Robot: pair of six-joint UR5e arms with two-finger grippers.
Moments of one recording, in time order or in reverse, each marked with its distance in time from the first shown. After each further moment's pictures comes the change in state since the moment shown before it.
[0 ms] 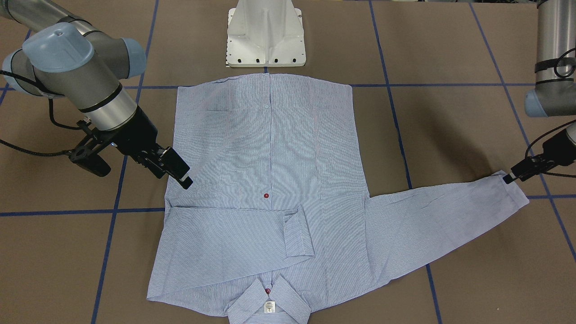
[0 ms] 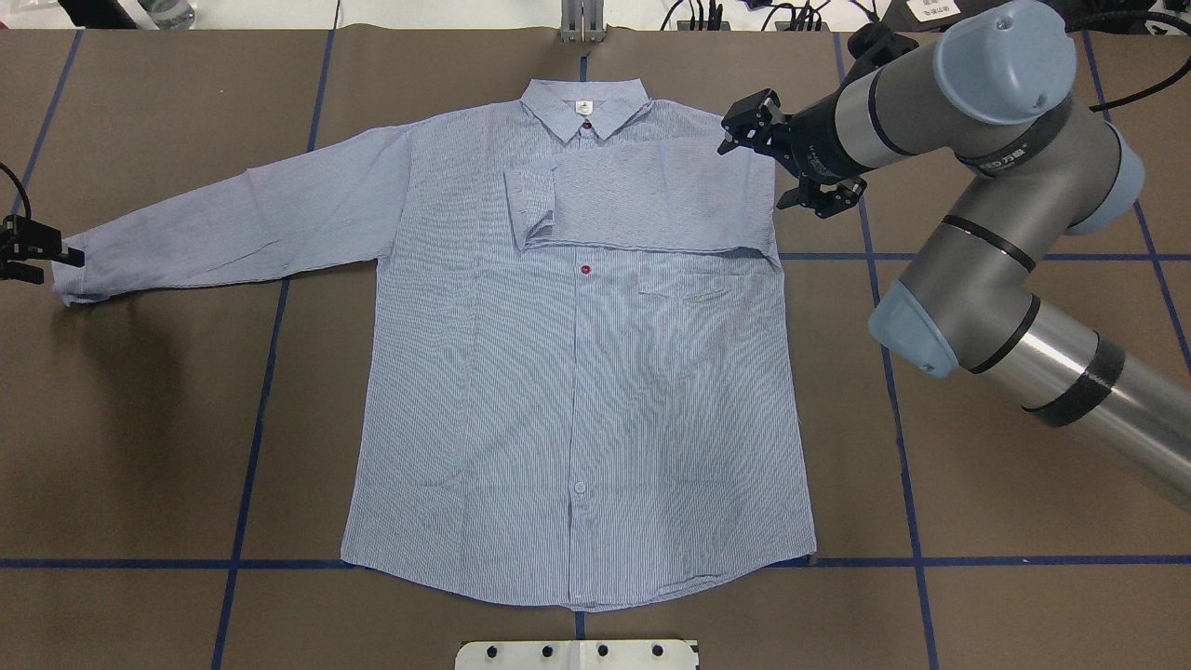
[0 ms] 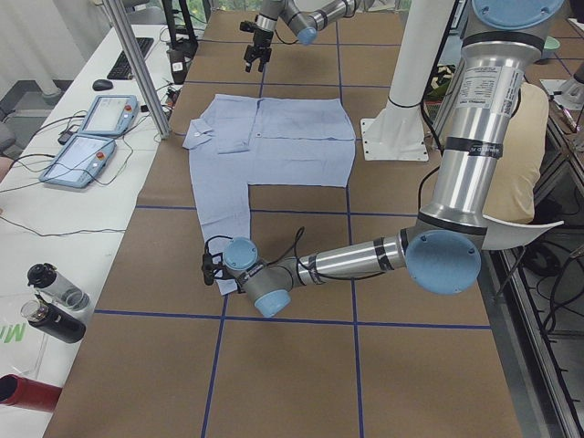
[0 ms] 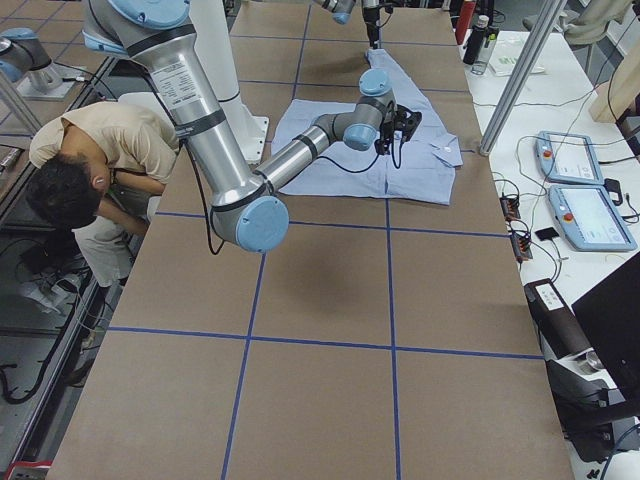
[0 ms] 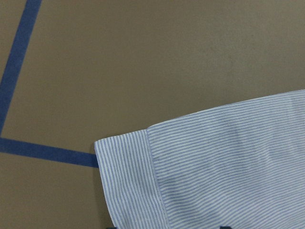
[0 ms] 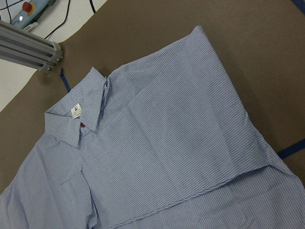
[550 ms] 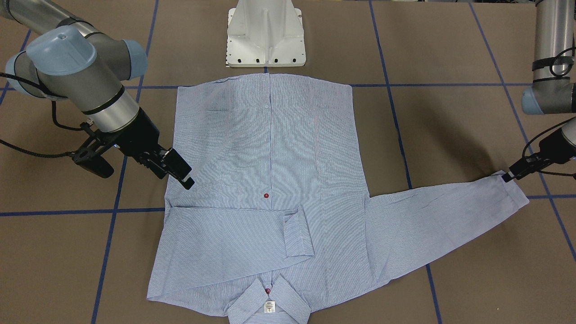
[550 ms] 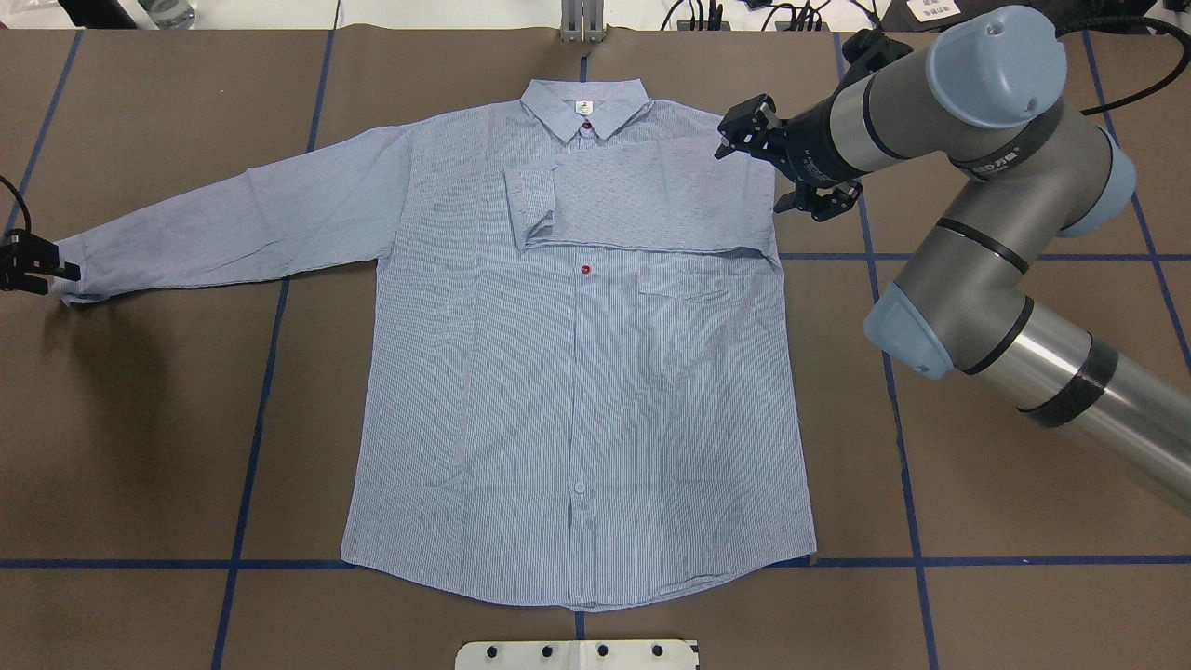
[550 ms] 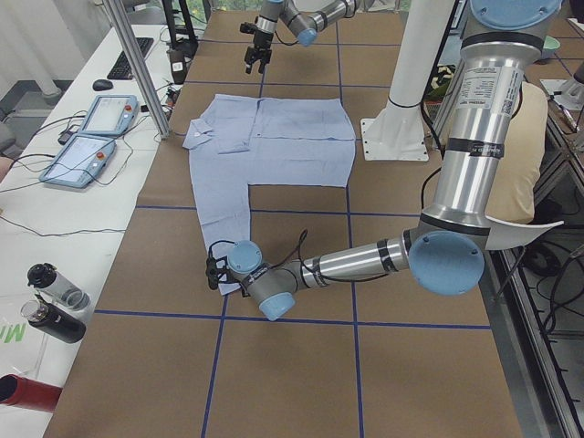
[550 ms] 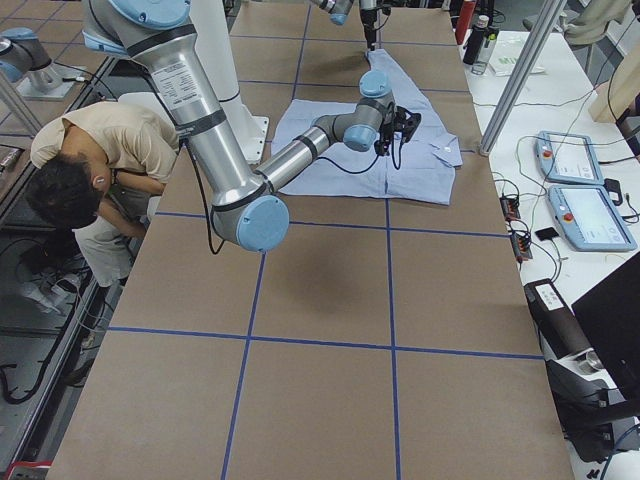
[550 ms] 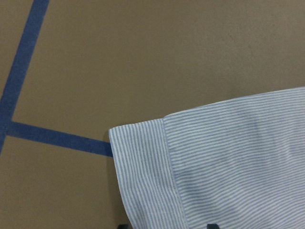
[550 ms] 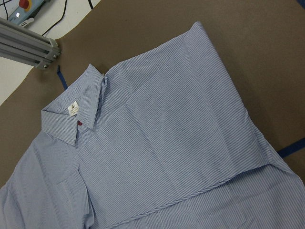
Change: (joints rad) left arm 0.010 0.017 0.001 -0.002 0.012 -0.012; right arm -0.007 0.008 -0.017 0.005 -0.002 -0.002
